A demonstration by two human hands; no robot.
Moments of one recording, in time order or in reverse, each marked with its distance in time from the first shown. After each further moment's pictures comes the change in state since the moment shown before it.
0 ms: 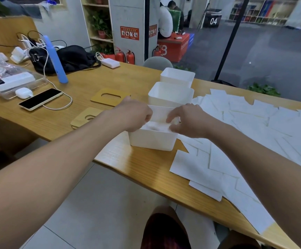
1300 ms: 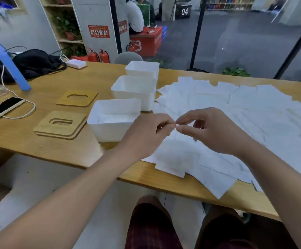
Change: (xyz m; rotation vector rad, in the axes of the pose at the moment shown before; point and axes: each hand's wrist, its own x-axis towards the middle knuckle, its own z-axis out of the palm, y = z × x) left_hand -0.056 0.171 0.007 -0.873 0.354 0.239; right_hand -0.171 0.074 -0.026 0.508 0.188 0.080
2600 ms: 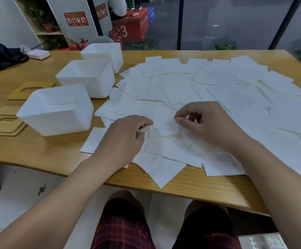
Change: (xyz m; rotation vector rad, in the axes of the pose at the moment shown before) left_hand 0.009 0.035 0.118 0.284 -0.004 -0.038; right_hand -0.059 0.156 -0.048 0.016 0.111 -0.048
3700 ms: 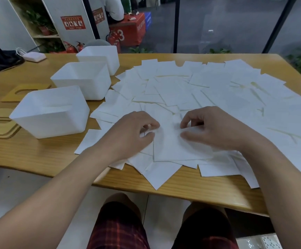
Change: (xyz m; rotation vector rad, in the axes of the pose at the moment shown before) left_hand 0.025 0.001 0.006 -0.113 -0.175 0.106; right_hand -0.011 -0.002 -0.027 -0.117 -0.202 0.139
